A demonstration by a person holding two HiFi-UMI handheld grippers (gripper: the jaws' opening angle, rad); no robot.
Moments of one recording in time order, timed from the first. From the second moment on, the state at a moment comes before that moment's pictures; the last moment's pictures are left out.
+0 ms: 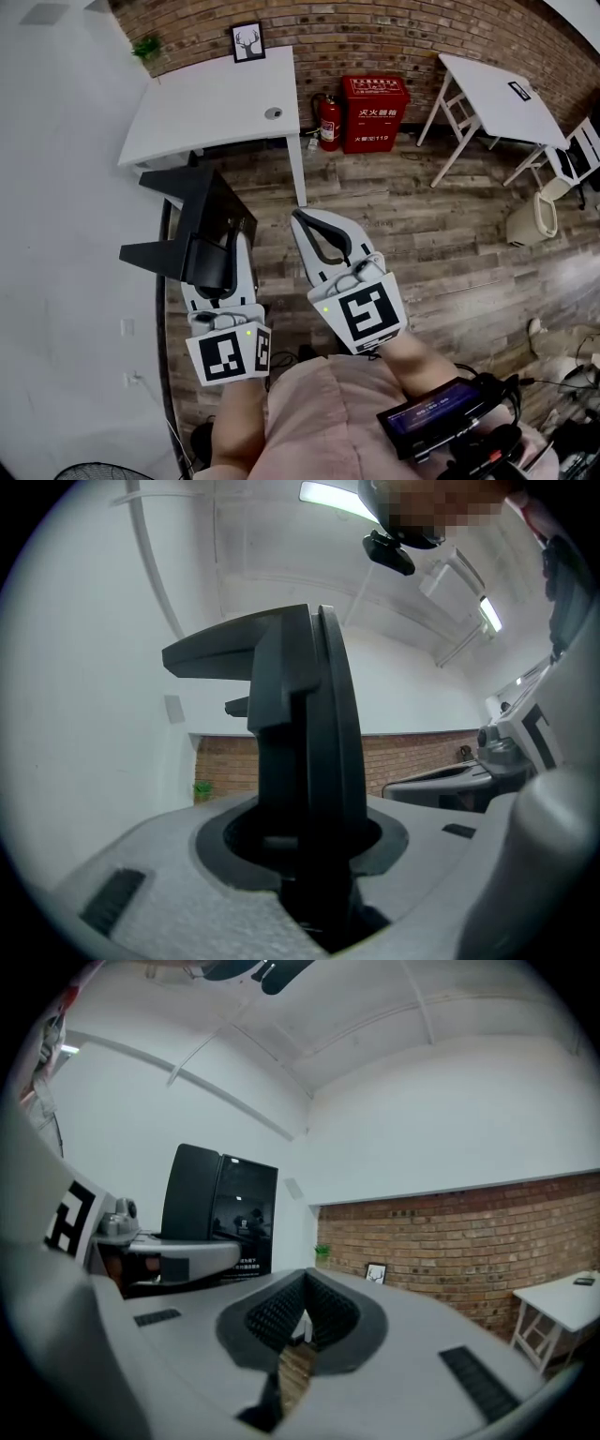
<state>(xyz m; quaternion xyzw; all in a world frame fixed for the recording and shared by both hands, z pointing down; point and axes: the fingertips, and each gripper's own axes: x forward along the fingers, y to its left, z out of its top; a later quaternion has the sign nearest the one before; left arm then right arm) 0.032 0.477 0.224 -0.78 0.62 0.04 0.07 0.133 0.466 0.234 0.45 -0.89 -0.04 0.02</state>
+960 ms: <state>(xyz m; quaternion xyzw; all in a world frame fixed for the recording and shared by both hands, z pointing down) 0.089 0.430 0.240 -0.83 0.56 0.02 0.01 0.181 0.411 0.262 0.37 -0.93 0.02 -0.01</state>
